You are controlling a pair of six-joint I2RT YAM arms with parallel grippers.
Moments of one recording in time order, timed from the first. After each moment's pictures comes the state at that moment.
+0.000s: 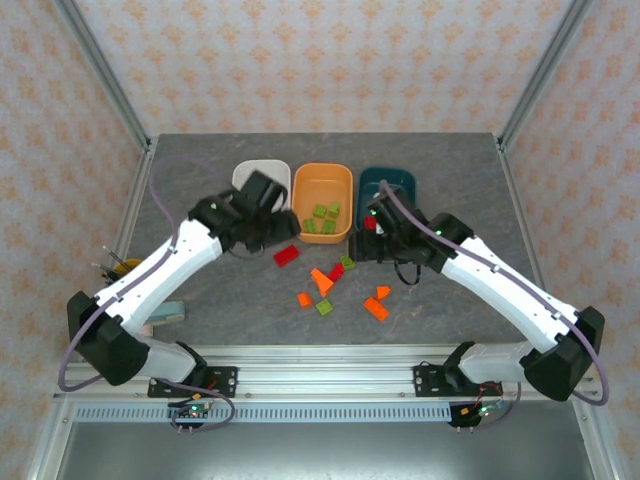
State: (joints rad) left arm -0.59 1.37 1.26 -0.97 -0.03 -0.95; right arm 0.76 1.26 1.24 -0.97 0.02 0.60
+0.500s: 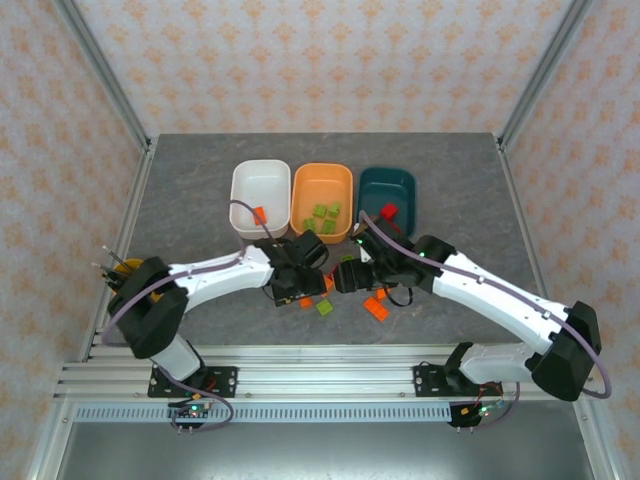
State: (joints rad) left arm -0.79 1.62 1.02 -0.75 0.05 -1.10; right arm 0.85 1.22 1.06 -0.86 -0.10 0.61
